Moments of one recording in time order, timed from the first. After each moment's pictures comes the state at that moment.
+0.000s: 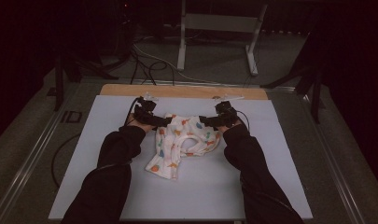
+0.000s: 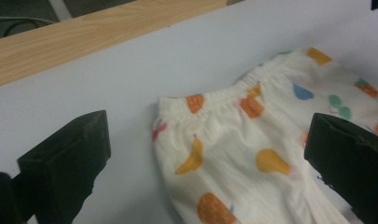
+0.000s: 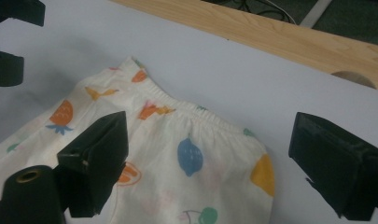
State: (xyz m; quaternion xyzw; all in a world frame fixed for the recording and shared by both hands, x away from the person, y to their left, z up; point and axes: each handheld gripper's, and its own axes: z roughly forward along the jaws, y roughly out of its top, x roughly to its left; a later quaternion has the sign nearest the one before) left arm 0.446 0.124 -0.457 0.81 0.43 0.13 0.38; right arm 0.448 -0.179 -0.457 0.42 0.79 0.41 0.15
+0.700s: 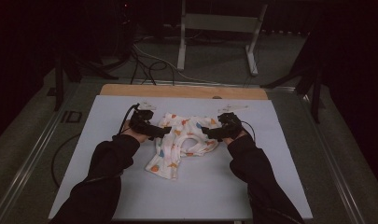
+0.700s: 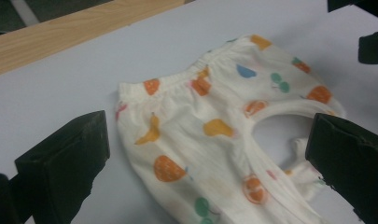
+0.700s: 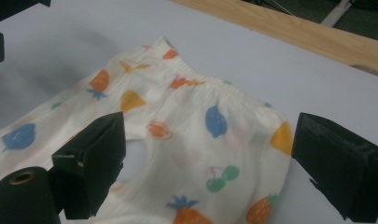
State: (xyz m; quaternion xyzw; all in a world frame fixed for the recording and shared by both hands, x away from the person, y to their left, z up) left arm 0.402 0.130 -0.444 0.82 0.38 0.11 0.41; right arm 0.403 -0.187 -0.455 0.39 0.81 0.42 0.15
